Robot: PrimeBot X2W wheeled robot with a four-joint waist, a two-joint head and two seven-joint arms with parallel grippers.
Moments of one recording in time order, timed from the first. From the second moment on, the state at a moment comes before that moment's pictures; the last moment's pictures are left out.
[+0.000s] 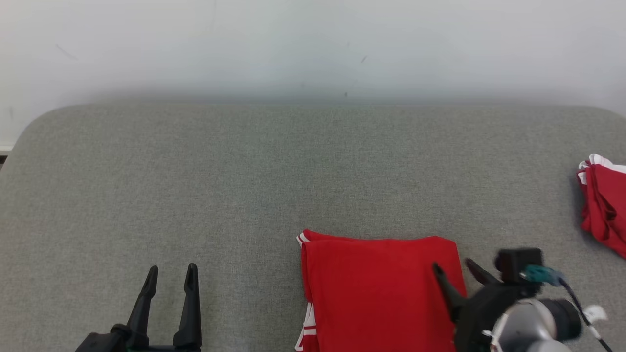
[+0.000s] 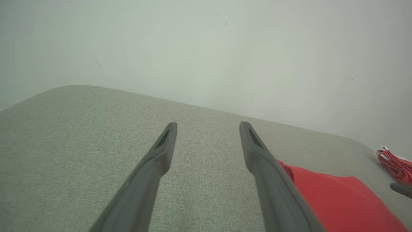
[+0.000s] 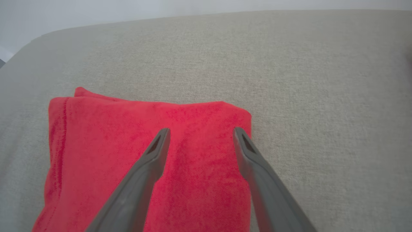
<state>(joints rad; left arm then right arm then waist) 0.02 0.11 -0.10 0.05 -0.38 -0.10 -0.25 -0.09 -0.05 0.04 0.07 0.19 0.13 0.44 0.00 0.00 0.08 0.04</state>
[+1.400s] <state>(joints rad) 0.08 0.07 0.10 0.19 -0.29 -0.12 -0.26 0.02 -0.06 -0.02 0.25 0.11 0.13 -0.23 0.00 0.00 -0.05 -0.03</state>
